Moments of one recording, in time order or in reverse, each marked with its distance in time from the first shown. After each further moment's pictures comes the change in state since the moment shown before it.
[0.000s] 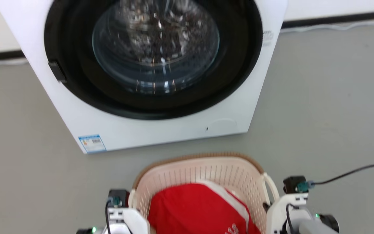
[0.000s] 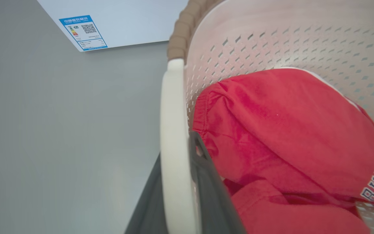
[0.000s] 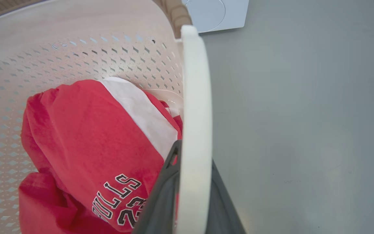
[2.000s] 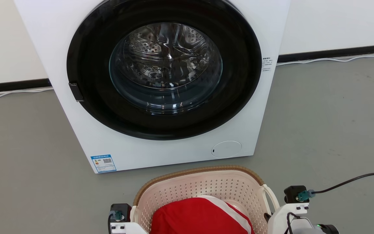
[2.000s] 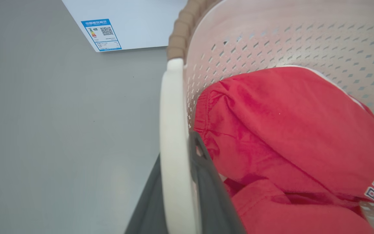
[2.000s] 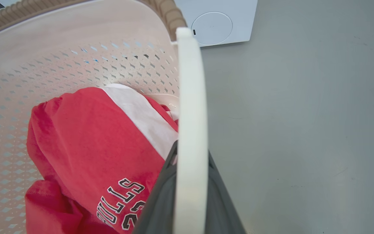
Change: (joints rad) left arm 0.047 0.002 -0.246 0.008 -0.265 0.042 -0.021; right arm 0.049 0.000 0.014 0.005 0.026 0.000 0.015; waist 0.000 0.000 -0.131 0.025
